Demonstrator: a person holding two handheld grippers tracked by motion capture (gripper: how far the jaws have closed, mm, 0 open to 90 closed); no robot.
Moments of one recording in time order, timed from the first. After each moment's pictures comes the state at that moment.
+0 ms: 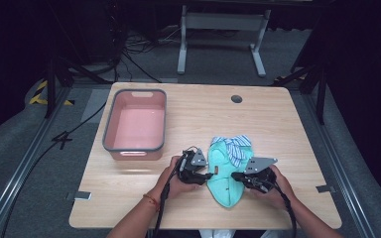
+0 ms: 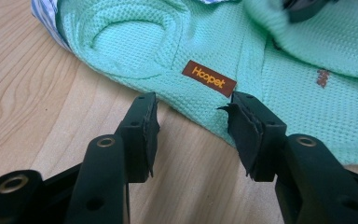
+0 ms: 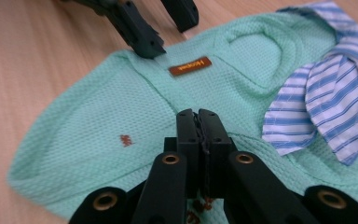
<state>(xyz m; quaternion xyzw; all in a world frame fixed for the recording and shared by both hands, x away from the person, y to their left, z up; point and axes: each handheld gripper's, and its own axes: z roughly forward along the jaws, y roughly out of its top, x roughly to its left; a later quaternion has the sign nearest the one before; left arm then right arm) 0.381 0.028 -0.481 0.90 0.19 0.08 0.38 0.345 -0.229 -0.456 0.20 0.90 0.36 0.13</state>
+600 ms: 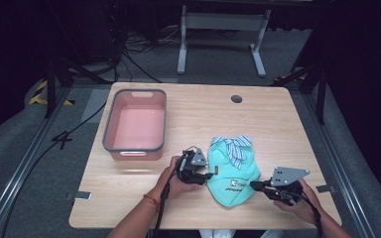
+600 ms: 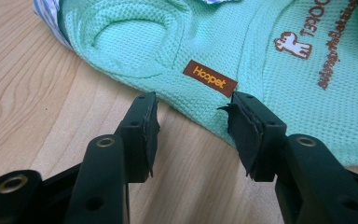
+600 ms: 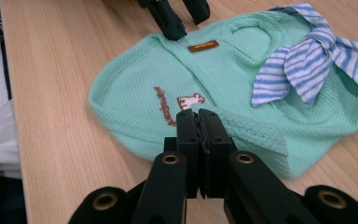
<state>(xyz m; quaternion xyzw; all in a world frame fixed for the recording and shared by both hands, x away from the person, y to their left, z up) 0.381 0.028 -0.482 0.90 0.19 0.07 0.38 0.306 -0.282 -0.436 0.19 0.89 0.39 0.13</state>
